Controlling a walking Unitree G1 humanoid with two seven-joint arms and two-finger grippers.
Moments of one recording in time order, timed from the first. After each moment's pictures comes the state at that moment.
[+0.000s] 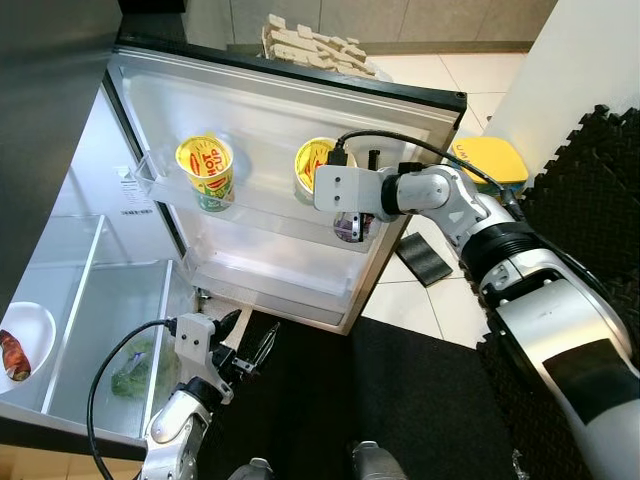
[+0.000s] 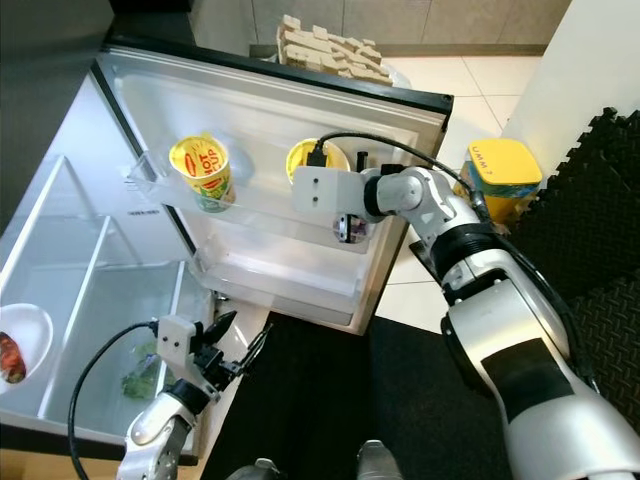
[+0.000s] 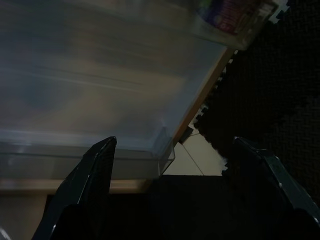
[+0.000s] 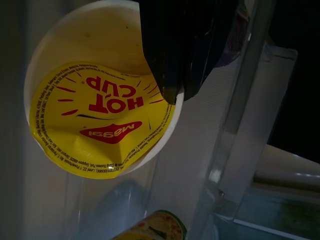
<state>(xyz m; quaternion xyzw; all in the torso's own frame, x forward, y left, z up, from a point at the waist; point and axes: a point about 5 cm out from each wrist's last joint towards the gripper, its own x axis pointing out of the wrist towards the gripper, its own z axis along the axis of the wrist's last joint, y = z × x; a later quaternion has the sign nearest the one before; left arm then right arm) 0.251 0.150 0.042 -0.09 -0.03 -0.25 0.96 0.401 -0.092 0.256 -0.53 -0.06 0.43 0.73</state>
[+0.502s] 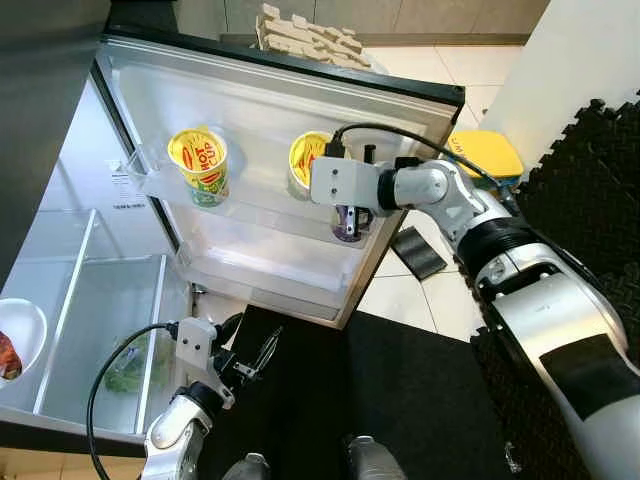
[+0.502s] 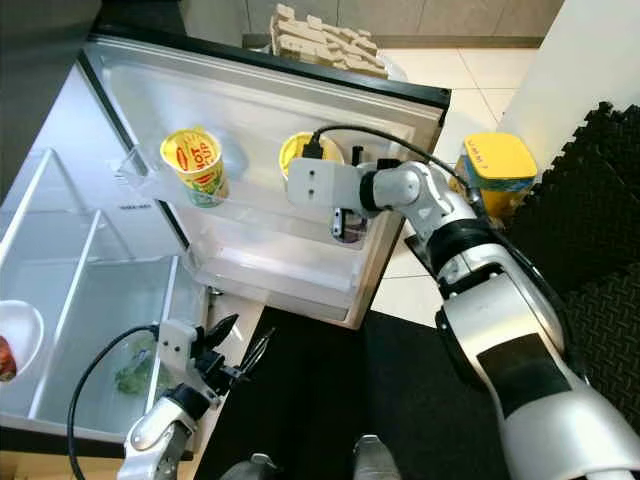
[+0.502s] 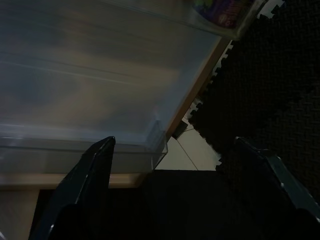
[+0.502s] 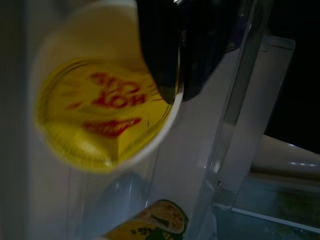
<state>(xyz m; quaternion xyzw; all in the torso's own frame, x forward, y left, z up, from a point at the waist) 0.248 0.147 0.042 -0.09 -0.03 -0.26 0.96 0.401 -0.086 0.264 -0.52 -0.08 0.44 0.73</state>
